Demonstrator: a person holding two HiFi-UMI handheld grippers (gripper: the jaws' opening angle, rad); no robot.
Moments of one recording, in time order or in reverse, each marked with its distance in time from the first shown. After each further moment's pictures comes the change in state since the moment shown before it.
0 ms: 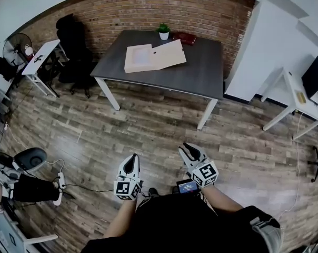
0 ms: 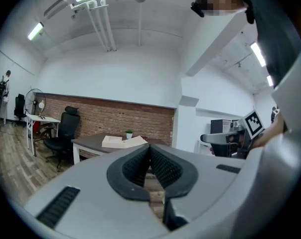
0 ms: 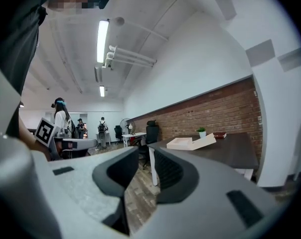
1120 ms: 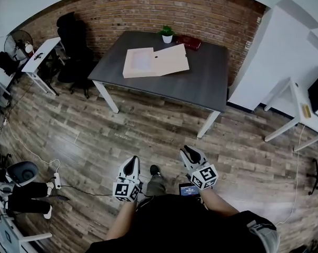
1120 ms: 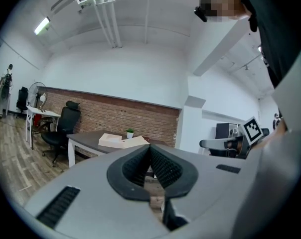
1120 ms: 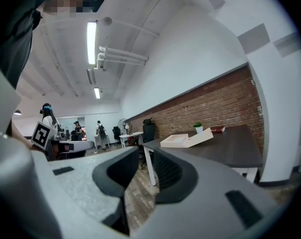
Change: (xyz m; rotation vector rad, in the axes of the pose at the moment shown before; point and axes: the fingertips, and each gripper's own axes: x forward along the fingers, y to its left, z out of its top) left arm 0.096 0.008 -0.009 -0.062 -0.016 0.025; right arm 0.053 -0.095 -0.011 0.070 0.005 -0.006
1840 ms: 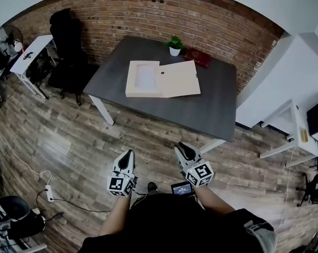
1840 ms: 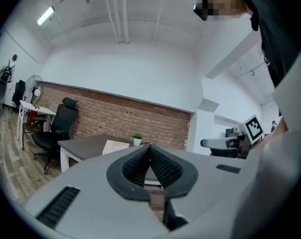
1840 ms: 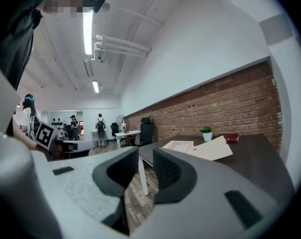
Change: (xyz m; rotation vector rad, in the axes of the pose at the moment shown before) left arm 0.187 0.173 0.051 -0.033 -0.030 -0.024; right arm 0.240 -0.065 0.058 -0.062 0.032 0.007
